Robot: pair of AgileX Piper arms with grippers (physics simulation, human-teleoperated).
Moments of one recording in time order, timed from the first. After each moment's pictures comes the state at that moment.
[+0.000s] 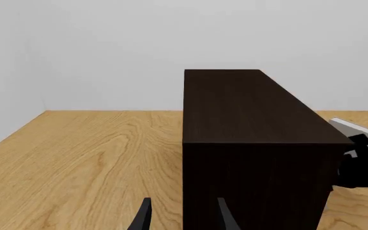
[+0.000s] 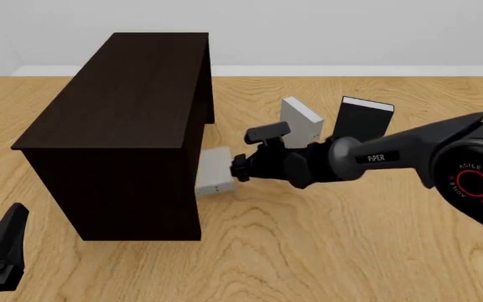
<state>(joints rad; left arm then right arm) 0.01 0.00 0.00 0.00 0.00 0.57 2.08 -1.19 -0.14 0.08</state>
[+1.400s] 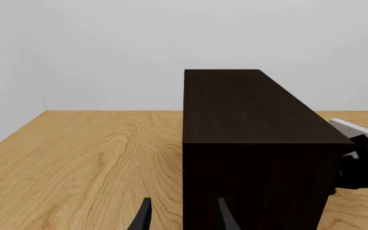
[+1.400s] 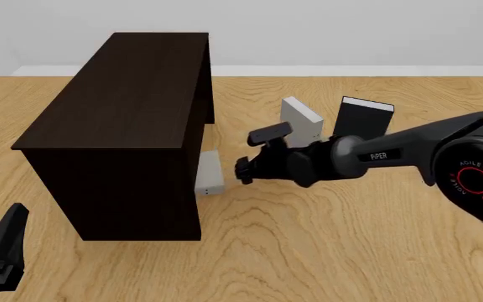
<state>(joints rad) 0.01 0.00 0.00 0.00 0.00 0.54 2.08 -1.19 -0.10 0.09</state>
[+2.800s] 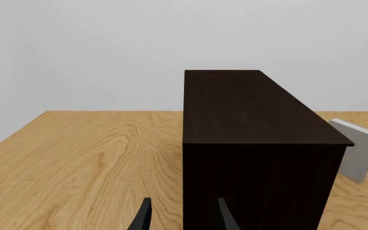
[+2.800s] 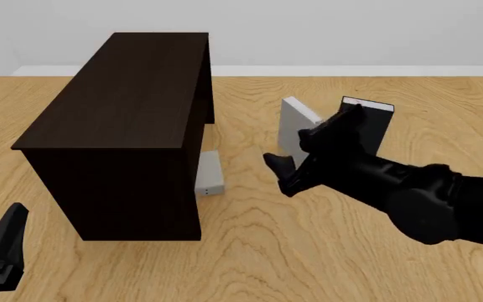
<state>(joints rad) 0.01 0.00 0.00 -0.01 0.00 0.60 1.37 -0.64 -0.28 -0.15</state>
